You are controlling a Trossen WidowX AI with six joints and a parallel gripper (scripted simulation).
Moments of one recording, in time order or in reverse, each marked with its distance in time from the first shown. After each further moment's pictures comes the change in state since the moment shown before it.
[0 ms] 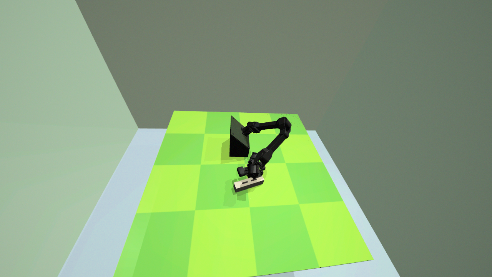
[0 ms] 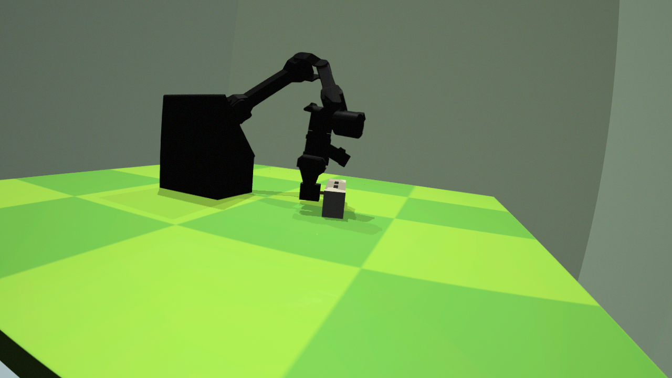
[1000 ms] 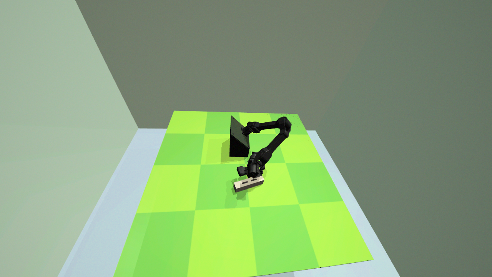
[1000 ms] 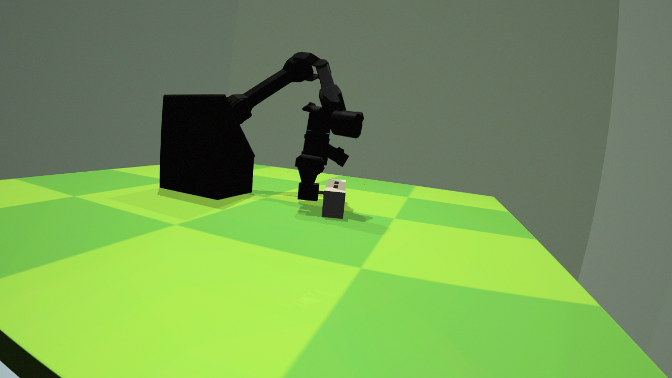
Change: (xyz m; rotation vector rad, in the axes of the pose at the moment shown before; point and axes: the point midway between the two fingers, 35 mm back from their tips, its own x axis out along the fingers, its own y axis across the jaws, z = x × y) arm 0.000 0.000 -0.004 0.000 0.000 0.000
